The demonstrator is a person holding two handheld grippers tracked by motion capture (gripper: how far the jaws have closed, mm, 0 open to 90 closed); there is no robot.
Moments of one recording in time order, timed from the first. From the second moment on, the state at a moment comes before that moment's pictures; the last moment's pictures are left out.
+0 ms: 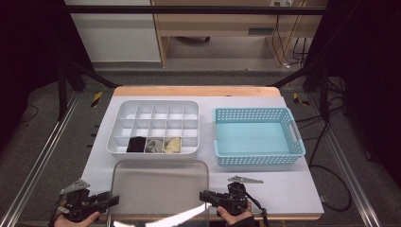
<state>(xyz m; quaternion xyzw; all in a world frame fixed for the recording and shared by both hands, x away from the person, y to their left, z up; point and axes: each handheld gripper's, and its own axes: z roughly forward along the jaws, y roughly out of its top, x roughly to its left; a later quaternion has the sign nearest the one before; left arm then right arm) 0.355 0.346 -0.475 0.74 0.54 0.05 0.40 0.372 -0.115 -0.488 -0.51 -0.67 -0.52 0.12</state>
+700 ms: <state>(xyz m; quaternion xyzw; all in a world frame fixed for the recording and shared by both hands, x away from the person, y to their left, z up) 0.347 0.345 -0.460 0.72 0.52 0.08 0.45 0.373 -0.113 -0.477 -0.50 -0.69 -0.52 0.07</state>
